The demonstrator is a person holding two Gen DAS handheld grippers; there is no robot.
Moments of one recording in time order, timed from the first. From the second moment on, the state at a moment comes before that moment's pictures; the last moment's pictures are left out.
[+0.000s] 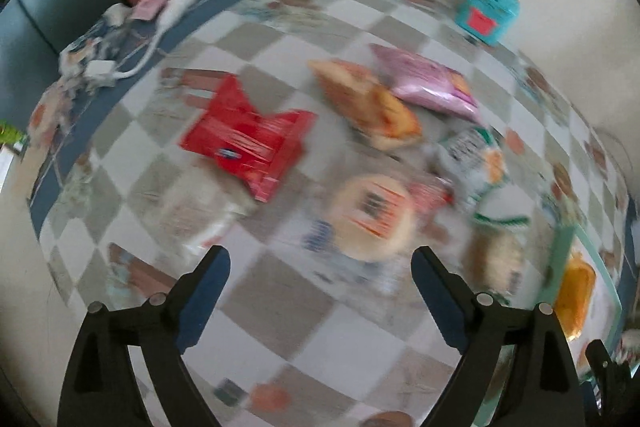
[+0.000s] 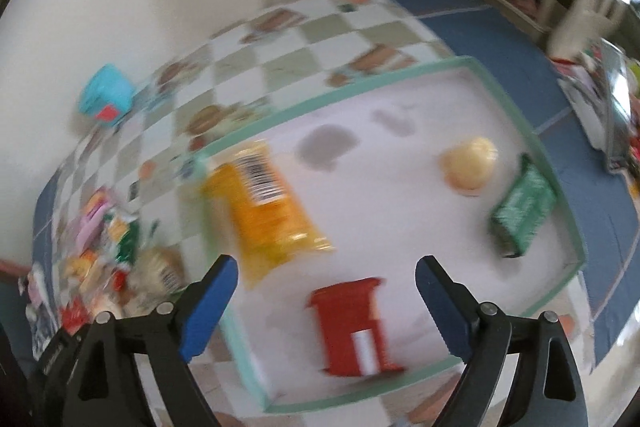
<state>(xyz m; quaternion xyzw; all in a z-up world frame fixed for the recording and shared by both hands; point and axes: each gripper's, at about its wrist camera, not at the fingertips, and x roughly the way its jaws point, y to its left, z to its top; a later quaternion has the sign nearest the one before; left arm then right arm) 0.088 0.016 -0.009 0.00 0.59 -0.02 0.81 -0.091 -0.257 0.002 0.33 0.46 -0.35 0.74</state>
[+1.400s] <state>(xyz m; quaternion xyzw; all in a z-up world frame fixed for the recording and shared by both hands) 0.152 0.126 -0.069 -0.09 0.62 0.08 0.77 0.049 -0.167 -0.050 0.21 0.53 -0.21 0.80</state>
